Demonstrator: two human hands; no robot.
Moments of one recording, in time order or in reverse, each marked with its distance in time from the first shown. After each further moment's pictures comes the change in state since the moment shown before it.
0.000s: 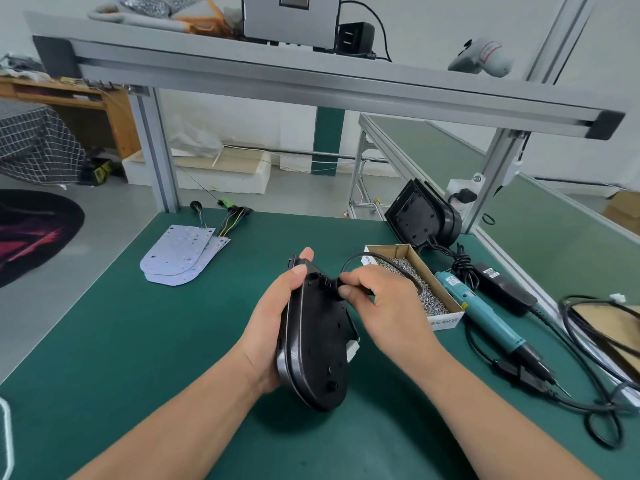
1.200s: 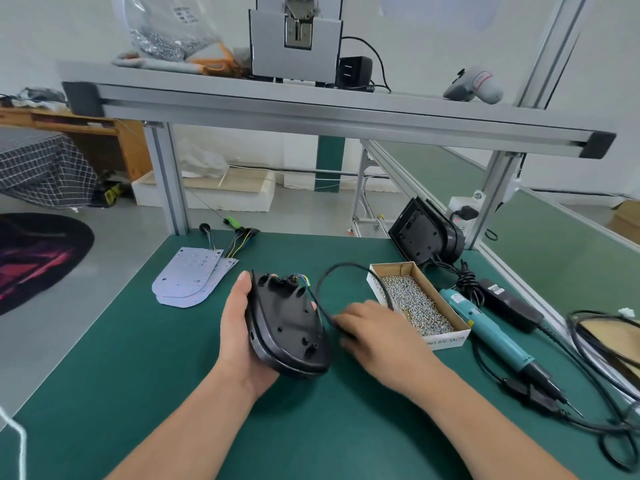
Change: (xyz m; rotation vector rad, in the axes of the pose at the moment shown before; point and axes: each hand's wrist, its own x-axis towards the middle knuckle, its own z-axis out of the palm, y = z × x) left_hand 0.004 0.026 -0.035 -0.113 0.228 0.153; right_hand -0.004 0.016 0.010 -0.468 -0.419 -0.205
